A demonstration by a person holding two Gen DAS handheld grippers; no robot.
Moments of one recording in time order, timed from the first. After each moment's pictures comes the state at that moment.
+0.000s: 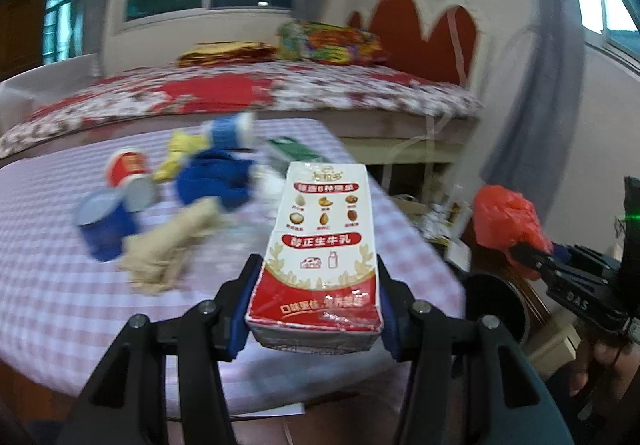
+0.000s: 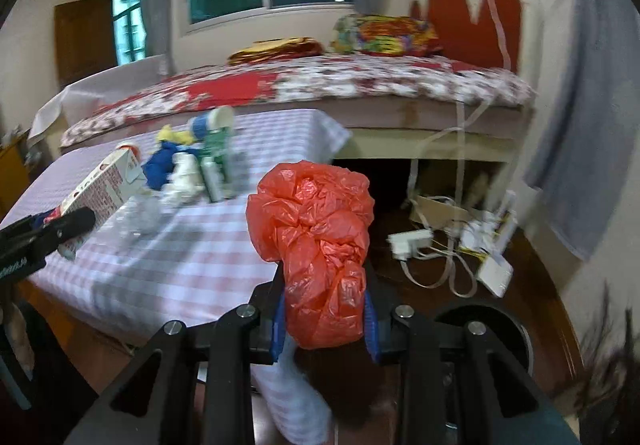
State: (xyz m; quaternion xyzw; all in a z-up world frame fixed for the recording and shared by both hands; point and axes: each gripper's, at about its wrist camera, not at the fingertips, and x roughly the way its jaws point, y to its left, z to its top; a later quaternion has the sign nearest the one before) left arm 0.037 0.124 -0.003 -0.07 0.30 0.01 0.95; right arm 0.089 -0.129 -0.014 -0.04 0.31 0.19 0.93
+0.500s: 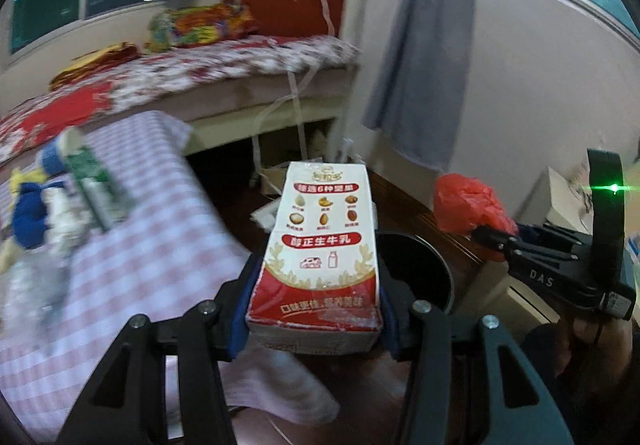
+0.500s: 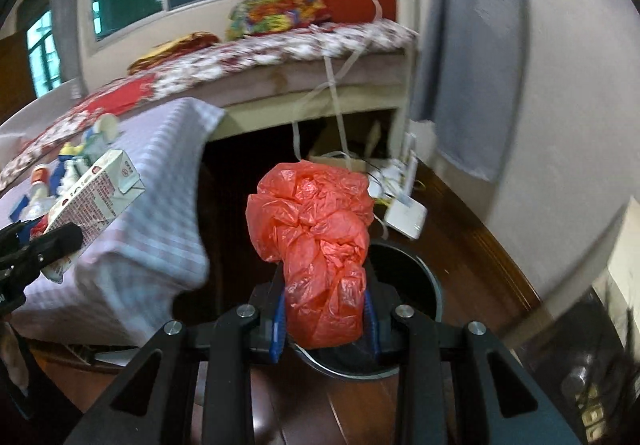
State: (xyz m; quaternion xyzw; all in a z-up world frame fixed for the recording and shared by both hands) left arm 0.072 -0.027 -0.022 0.00 0.33 -0.17 0.93; right arm 0.079 -0.278 -0.052 0.01 0.36 0.05 0.93
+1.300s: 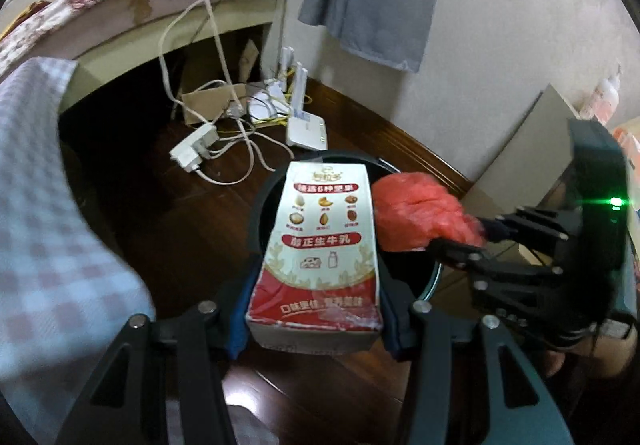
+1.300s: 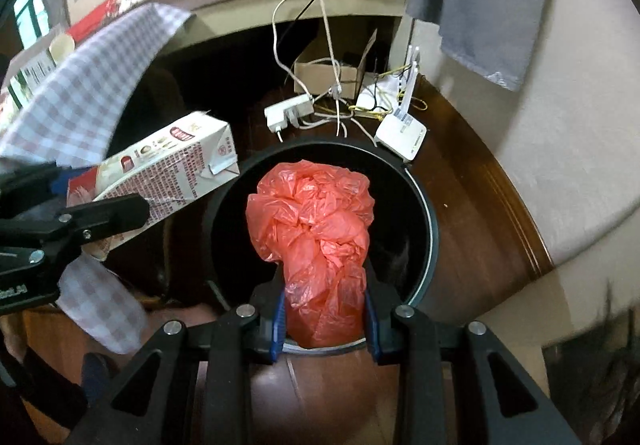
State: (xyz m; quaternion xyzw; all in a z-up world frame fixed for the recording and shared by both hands) left arm 0.150 -0.133 -0.112 0.04 0.46 -0.25 0.85; right arm 0.145 -0.319 -0.171 -0.04 0.49 0.09 0.87
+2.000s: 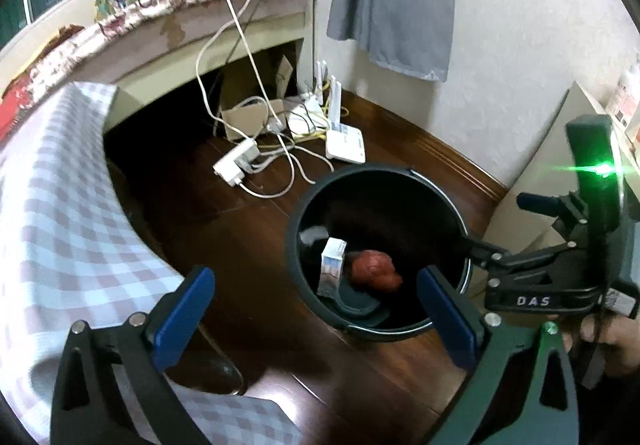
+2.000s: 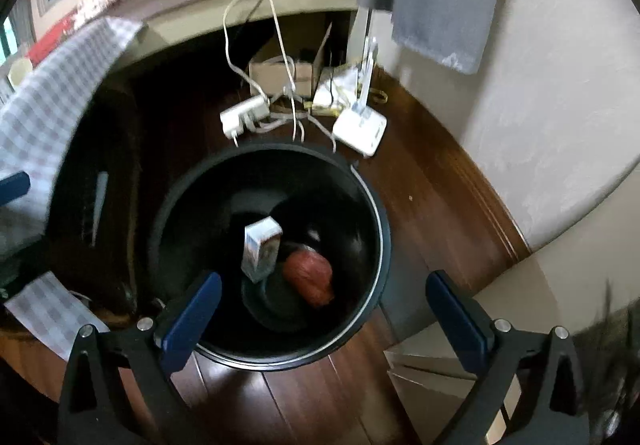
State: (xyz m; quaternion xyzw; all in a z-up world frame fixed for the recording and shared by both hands) left arm 0.132 -0.132 -0.088 0.08 0.43 -0.17 0.88; right arm 0.141 -0.353 -0.152 -0.01 0.47 0.01 0.88
